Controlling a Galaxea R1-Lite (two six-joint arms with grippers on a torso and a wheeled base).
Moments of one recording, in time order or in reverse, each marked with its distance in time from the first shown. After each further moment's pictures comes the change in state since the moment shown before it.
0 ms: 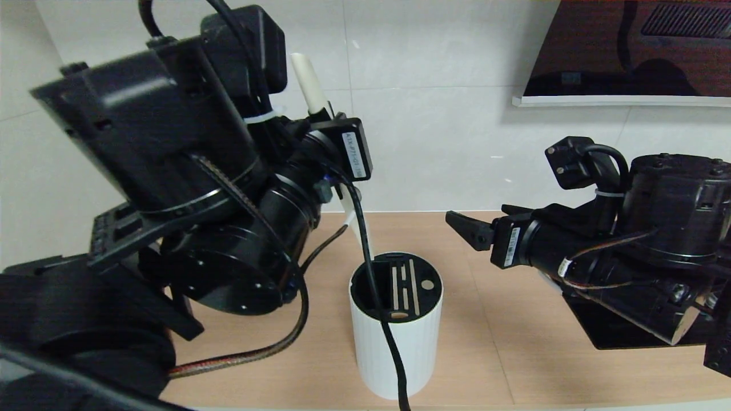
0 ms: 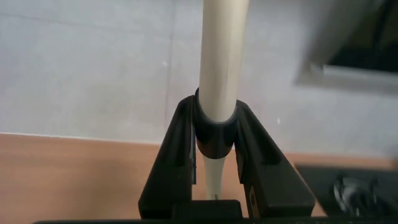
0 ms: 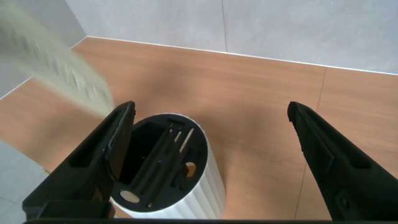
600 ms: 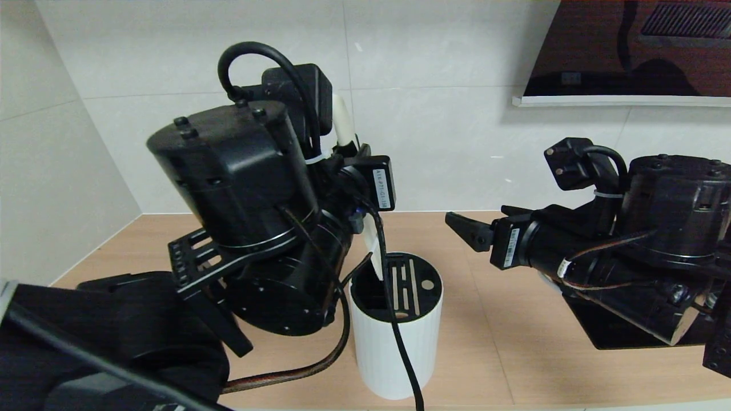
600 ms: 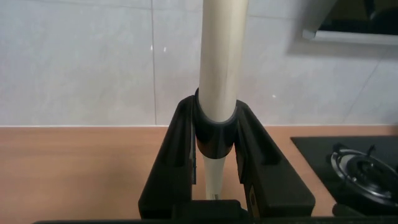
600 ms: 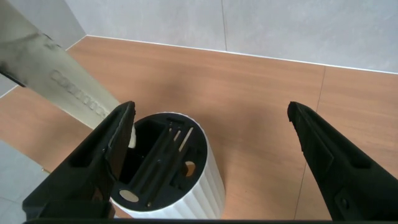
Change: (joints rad) left arm -0.020 0.072 0.023 -0.020 0.003 -0.021; right arm 0.000 0.001 0.001 0.000 0.000 0.000
